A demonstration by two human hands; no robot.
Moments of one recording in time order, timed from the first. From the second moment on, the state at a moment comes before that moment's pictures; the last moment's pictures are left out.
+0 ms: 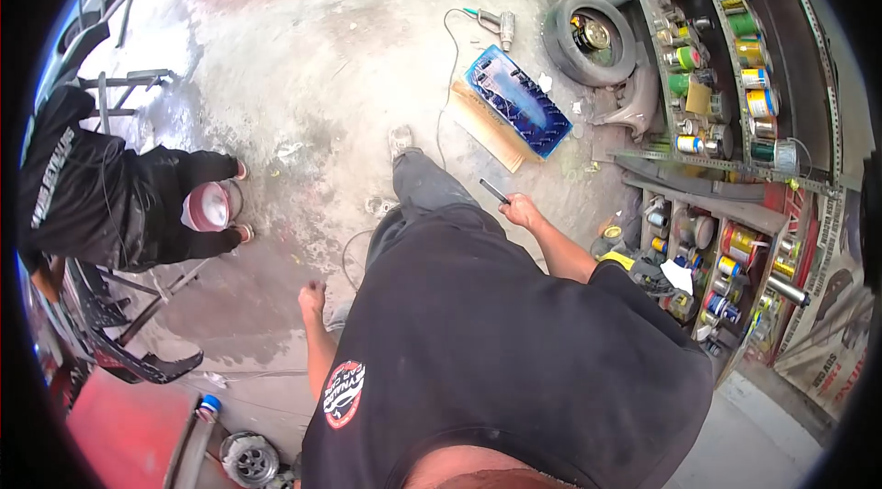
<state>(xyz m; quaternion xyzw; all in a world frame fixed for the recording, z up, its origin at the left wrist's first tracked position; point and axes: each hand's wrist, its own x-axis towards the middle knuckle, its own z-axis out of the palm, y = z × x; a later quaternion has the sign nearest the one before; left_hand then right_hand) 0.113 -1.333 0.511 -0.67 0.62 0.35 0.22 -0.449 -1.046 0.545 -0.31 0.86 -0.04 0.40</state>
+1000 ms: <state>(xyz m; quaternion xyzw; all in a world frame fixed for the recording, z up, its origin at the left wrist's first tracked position) -0.300 -1.871 0.506 -0.45 0.77 0.35 0.30 -0.664 -1.403 0.584 0.06 0.85 -0.38 0.35</state>
